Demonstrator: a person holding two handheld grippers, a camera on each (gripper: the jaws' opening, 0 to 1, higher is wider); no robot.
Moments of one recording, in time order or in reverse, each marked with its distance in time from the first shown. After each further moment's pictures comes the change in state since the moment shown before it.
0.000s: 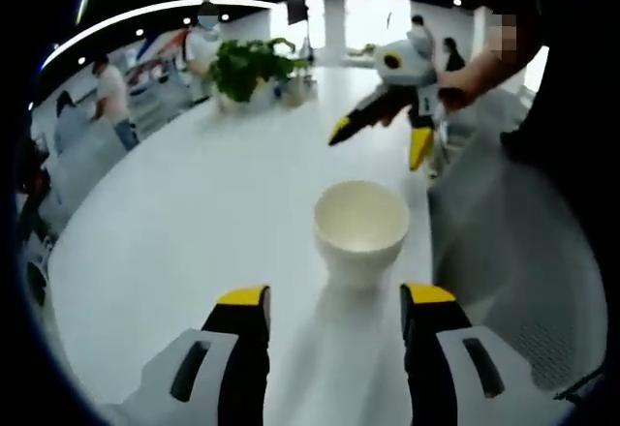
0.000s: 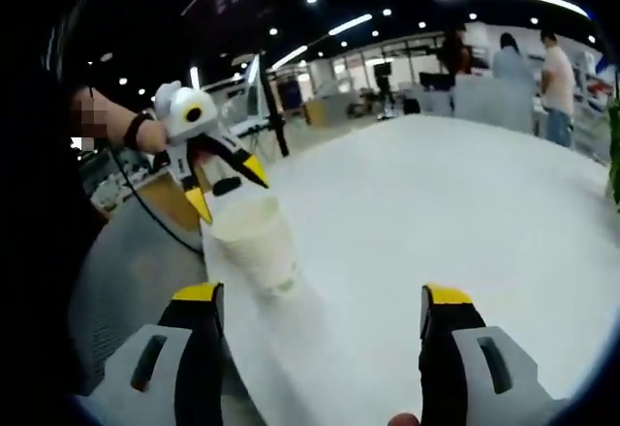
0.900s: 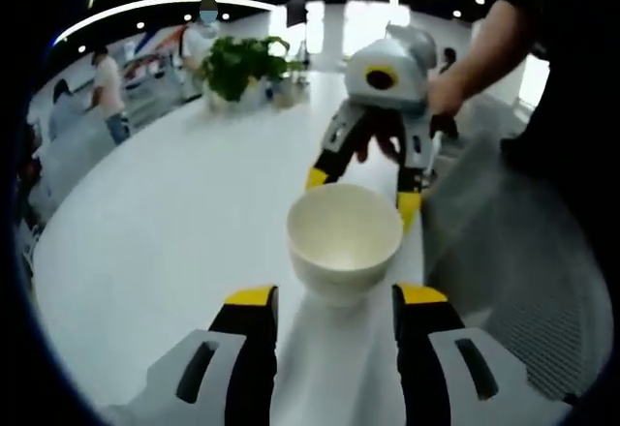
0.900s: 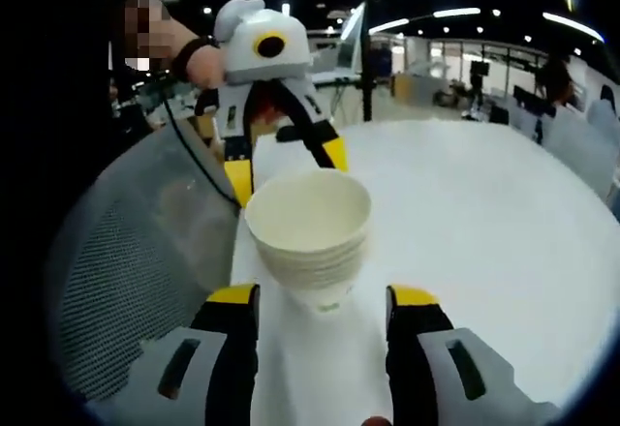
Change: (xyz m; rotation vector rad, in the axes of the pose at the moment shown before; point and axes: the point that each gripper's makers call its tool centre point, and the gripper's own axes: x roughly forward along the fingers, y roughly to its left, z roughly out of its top) left arm 0.022 -0.009 0.006 -0.042 -0.040 -0.056; right arm 0.061 0.035 0.009 -0.280 0.128 0.239
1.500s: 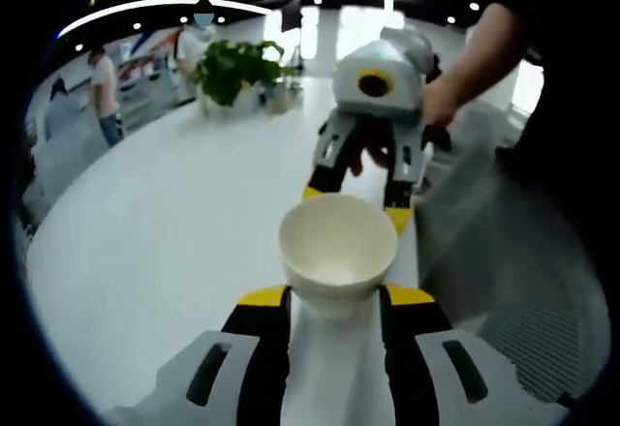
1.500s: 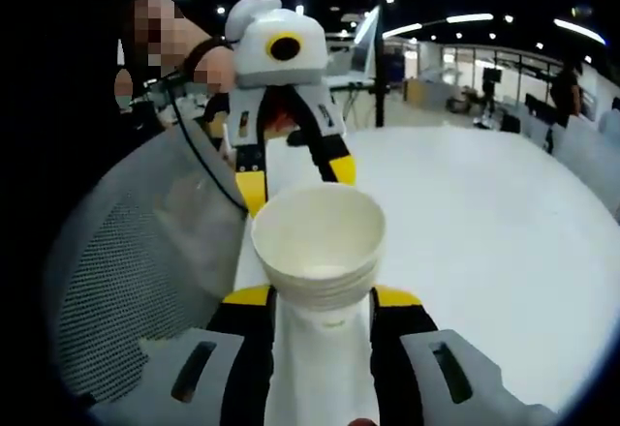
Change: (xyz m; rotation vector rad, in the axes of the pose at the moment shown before) left arm 0.001 -0.001 0.008 -0.007 -0.030 -0.040; right arm 0.008 0.002 0.008 -0.024 -0.010 0.030
